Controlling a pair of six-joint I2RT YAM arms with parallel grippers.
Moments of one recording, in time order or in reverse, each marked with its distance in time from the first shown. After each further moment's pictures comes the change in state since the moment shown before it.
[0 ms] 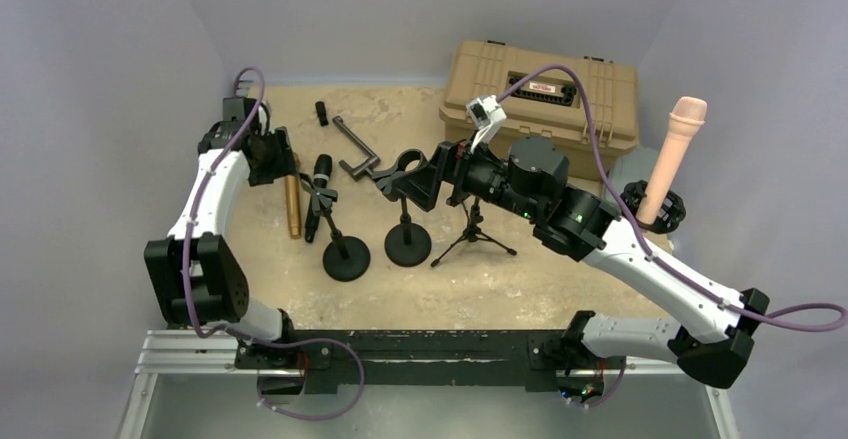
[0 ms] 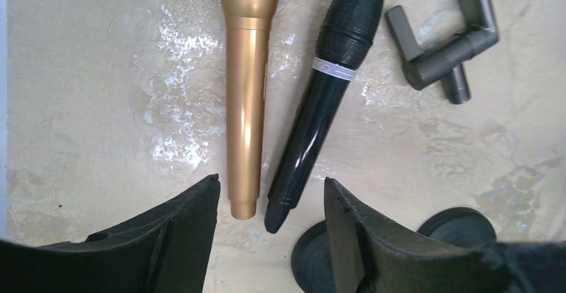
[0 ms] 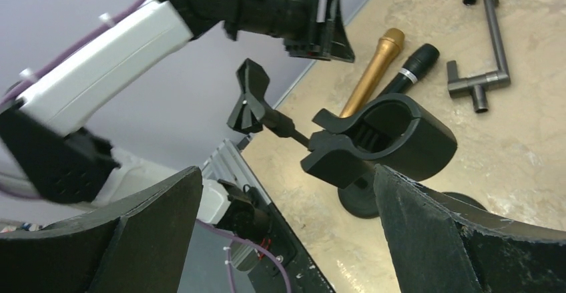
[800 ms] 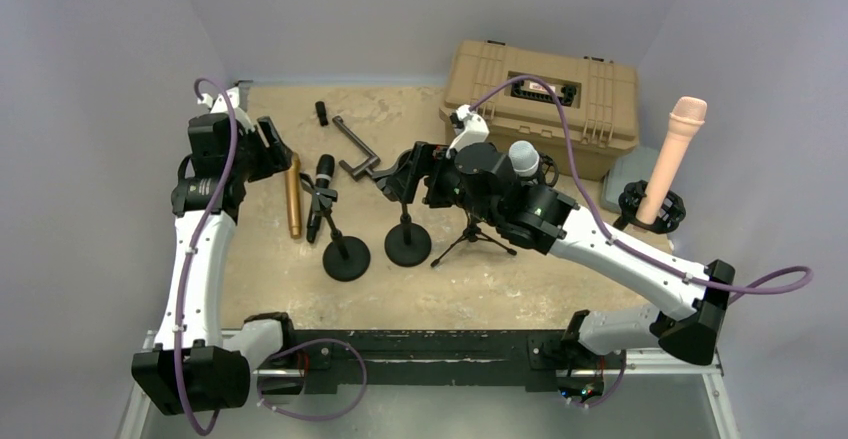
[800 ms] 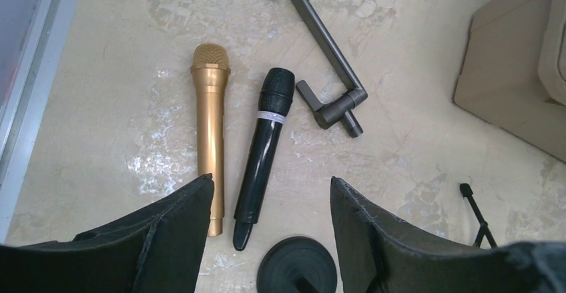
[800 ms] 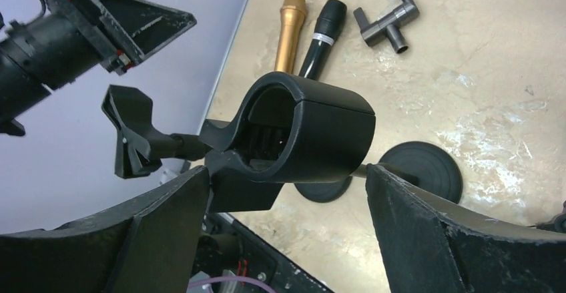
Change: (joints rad) left arm 0.000 -0.455 -0.141 0.161 0.071 -0.049; right arm 0.077 0.161 0.053 -0.168 0.346 0.167
